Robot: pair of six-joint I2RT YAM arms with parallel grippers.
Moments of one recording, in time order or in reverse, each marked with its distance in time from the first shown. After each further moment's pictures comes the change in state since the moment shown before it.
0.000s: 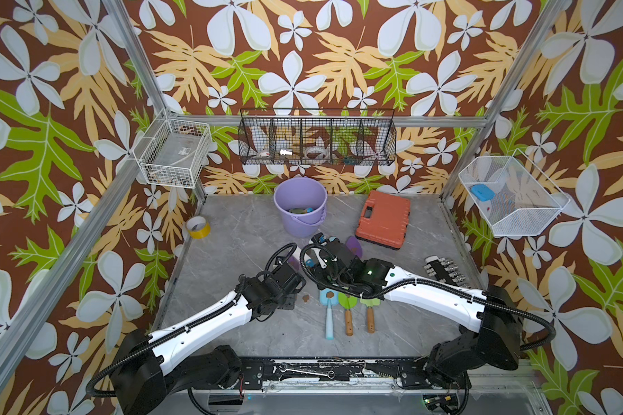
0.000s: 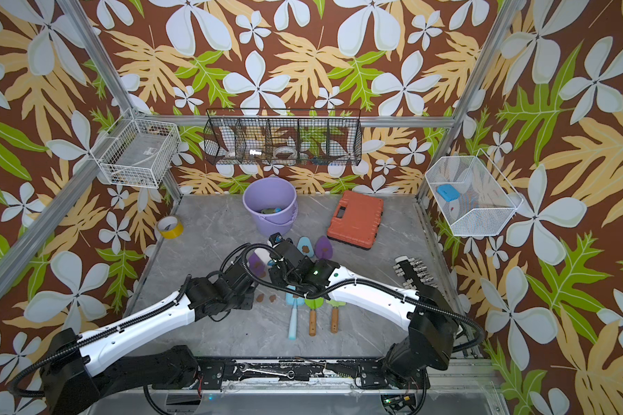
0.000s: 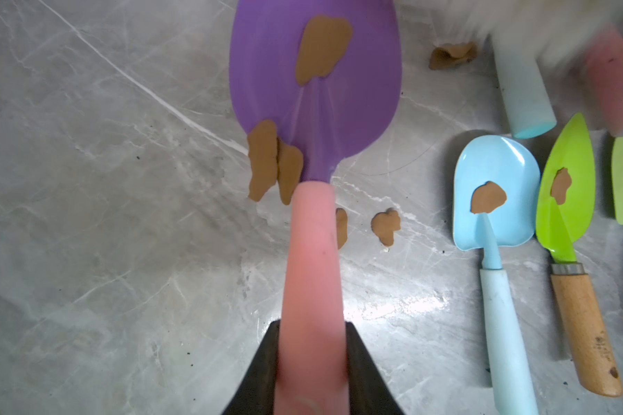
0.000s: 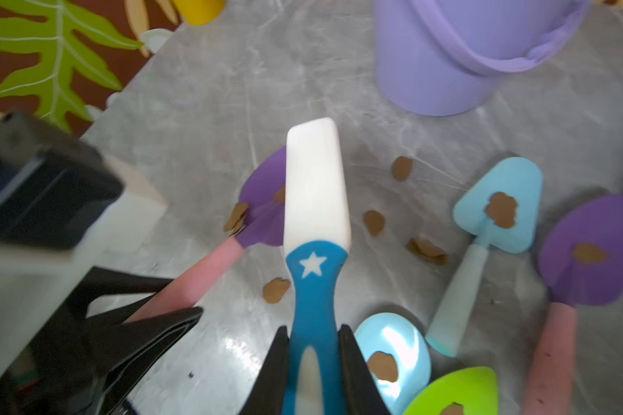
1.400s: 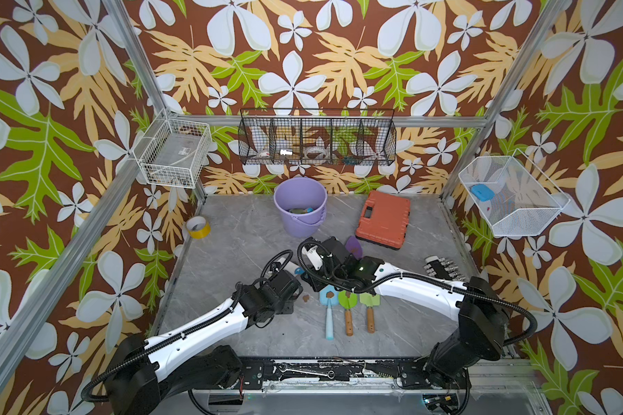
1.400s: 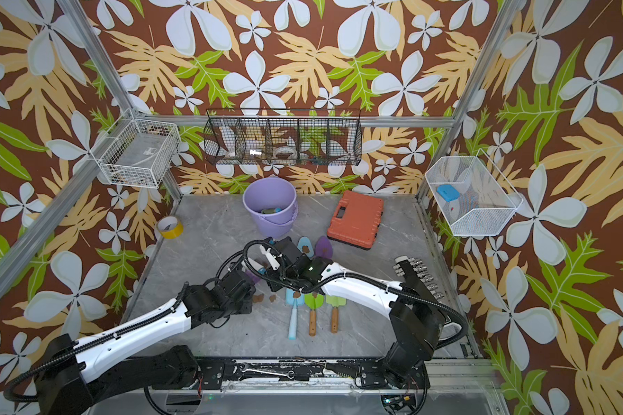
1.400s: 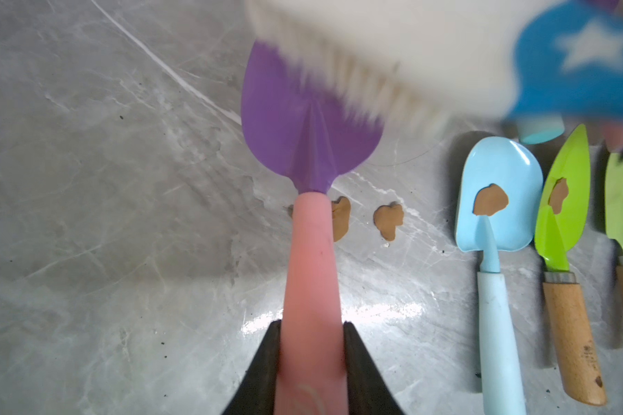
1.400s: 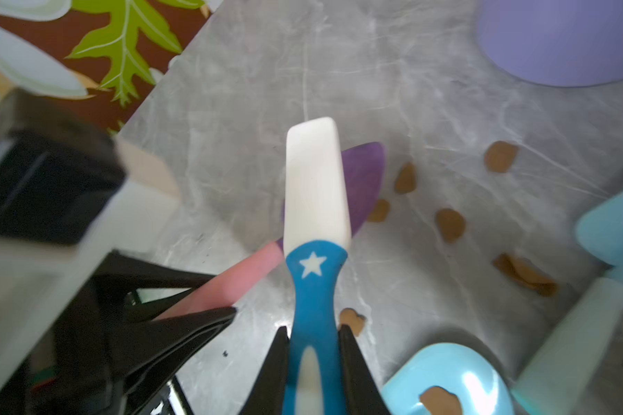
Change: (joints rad) left arm -0.011 -0.046 -0.095 0.068 0.016 -0.099; right arm -0.043 0.109 -0.002 0.088 -0.244 -0.037
